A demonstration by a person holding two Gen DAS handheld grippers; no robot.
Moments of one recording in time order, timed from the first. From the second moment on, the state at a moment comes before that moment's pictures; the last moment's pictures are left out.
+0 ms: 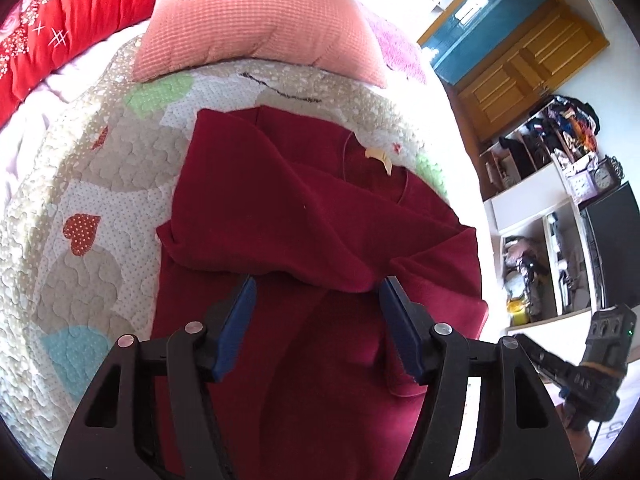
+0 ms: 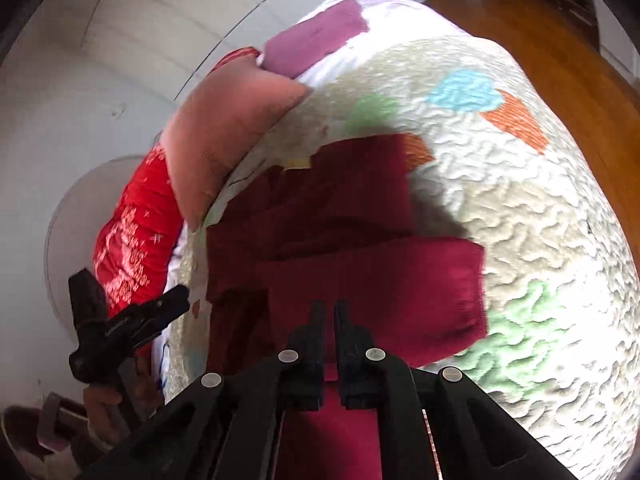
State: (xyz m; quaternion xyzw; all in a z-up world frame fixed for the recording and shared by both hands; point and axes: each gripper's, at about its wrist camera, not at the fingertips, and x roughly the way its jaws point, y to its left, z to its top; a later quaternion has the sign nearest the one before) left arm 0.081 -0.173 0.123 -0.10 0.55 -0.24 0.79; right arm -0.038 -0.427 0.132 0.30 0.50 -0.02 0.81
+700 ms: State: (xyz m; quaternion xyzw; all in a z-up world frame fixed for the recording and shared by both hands) left arm 0.073 -0.148 0.114 -0.09 0.57 -0.22 0.79; right arm -0.076 -0.483 0.088 0.37 0.49 -0.10 0.78
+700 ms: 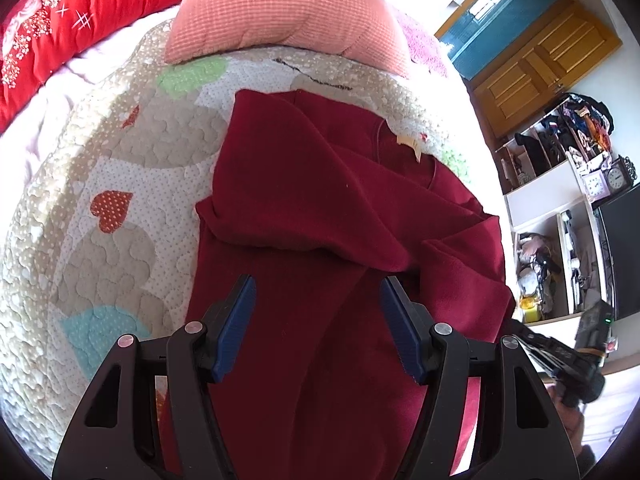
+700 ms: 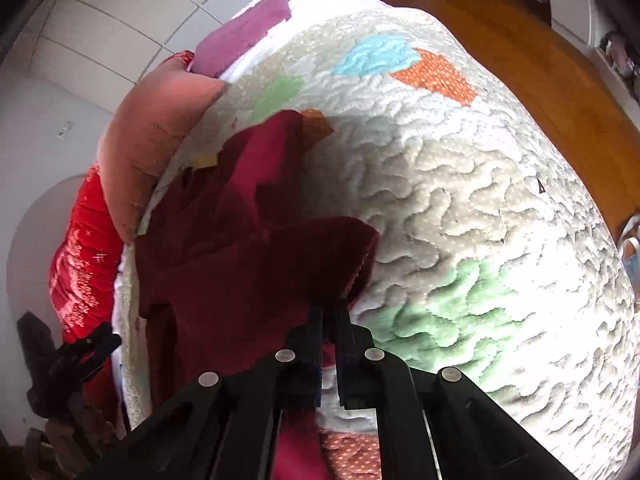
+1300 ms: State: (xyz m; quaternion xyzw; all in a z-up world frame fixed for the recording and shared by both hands) left arm 0.074 -0.106 0.122 -0.11 0.56 -0.19 0.80; right arm -0.071 -0.444 0.097 0.37 0.50 -0.13 0.77
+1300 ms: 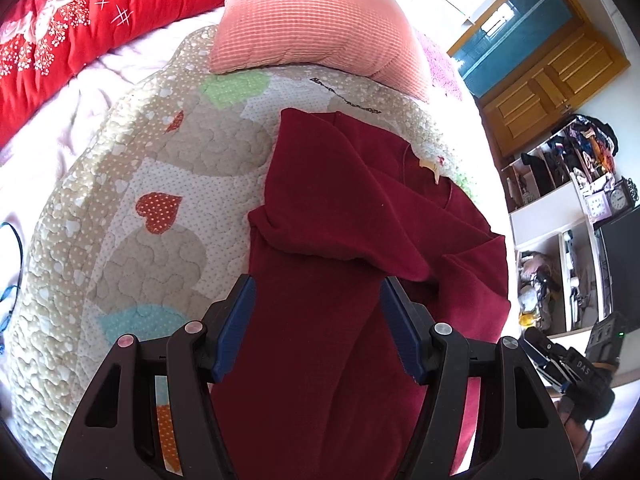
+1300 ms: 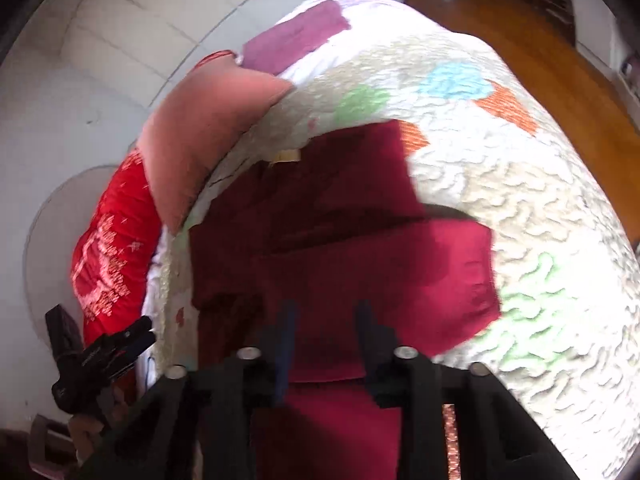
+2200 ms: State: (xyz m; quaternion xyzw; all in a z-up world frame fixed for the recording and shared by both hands) left arm 0.074 -0.098 0.123 -0.17 0.55 -0.22 0.79; right arm 0.001 -0.321 0.117 0.41 0.47 0.11 0.77
